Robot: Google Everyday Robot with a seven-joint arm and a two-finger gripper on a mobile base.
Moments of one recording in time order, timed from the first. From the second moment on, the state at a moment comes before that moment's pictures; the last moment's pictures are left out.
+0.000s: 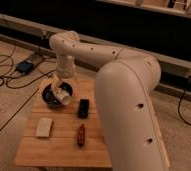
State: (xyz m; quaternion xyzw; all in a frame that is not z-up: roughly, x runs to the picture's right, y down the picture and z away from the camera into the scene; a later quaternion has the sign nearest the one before) arm -0.145 0.001 0.788 -0.37 0.12 0.47 0.79
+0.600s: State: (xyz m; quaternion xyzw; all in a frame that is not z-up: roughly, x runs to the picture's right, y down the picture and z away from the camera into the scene) arm -0.114 0.059 0.798 -0.35 0.12 0.49 0.79
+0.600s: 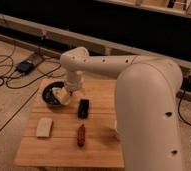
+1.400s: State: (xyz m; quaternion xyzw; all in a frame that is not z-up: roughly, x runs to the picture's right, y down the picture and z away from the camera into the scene) arm -0.093 0.108 0.852 -0.35 0.14 0.49 0.78
